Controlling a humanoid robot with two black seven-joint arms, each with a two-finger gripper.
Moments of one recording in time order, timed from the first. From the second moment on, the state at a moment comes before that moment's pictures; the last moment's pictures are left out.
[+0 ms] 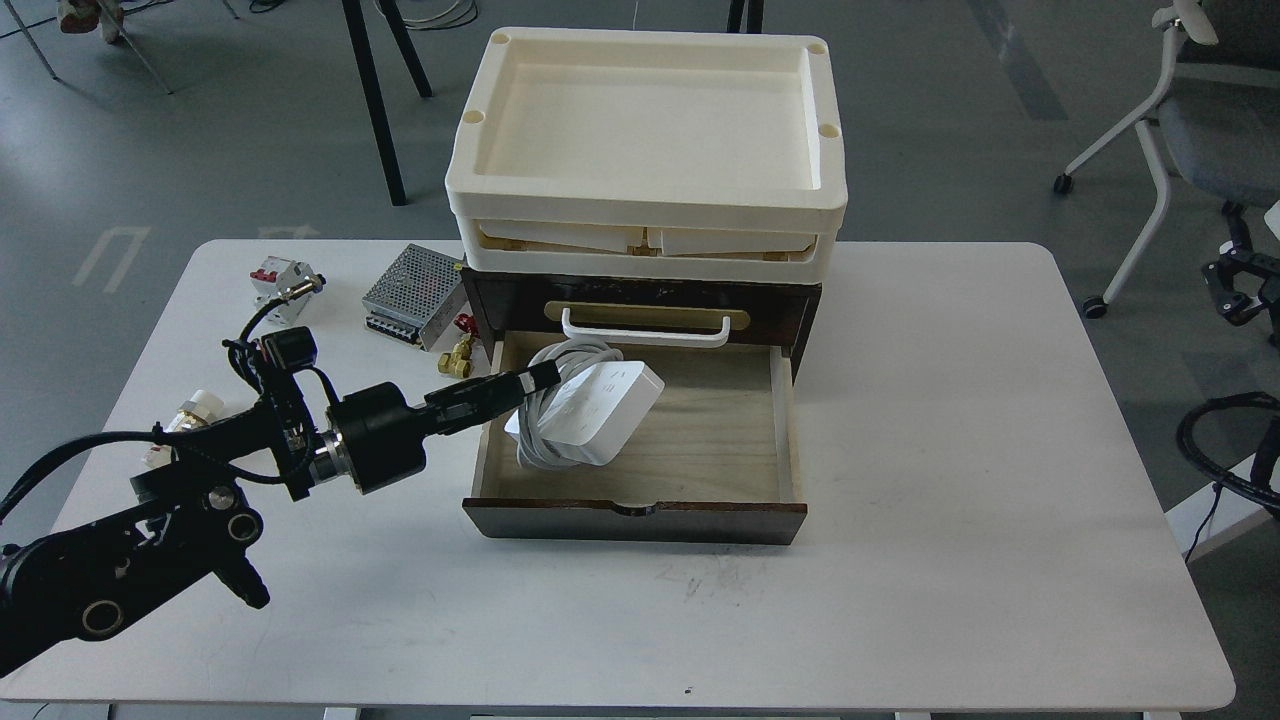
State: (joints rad) left arm -0.46 0.57 -0.59 -1.26 1.39 -0.17 -0.49; right arm 0.60 -0.61 0.71 0.50 0.29 0.49 0.49
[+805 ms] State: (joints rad) left arm -0.45 0.49 -0.61 -1.22 1.39 -0.12 -0.49; right arm 0.59 -0.60 0.71 0.50 0.29 0.49 0.49
